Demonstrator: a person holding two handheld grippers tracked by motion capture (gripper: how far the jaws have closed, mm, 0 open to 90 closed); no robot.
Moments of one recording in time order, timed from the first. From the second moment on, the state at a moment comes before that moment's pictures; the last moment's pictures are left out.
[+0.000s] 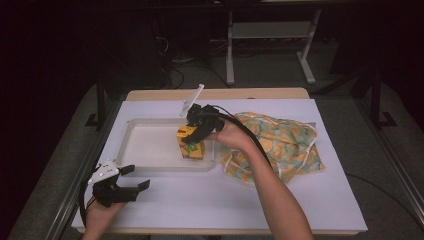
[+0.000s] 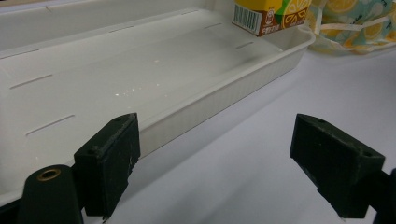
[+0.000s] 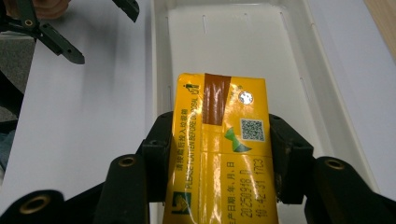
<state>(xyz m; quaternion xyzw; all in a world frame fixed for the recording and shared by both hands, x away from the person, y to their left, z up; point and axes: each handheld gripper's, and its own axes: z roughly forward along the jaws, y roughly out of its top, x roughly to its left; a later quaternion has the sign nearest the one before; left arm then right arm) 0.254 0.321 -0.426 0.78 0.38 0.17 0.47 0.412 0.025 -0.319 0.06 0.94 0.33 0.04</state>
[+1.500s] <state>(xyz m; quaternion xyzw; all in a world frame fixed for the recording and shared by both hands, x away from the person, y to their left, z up) 0.254 0.322 -0.426 0.78 0.38 0.17 0.47 0.414 0.030 -0.338 0.06 0.94 0.33 0.02</state>
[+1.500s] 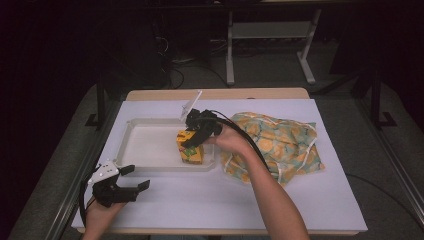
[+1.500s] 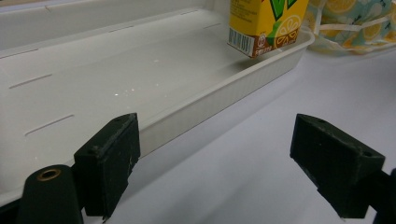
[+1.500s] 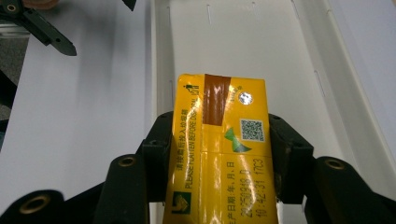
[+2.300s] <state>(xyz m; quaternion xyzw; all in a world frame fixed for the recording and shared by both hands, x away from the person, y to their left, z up) 0.254 0.322 -0.426 0.78 0.38 0.17 0.47 0.416 0.034 -0.346 0.05 0.94 0.33 0.01</state>
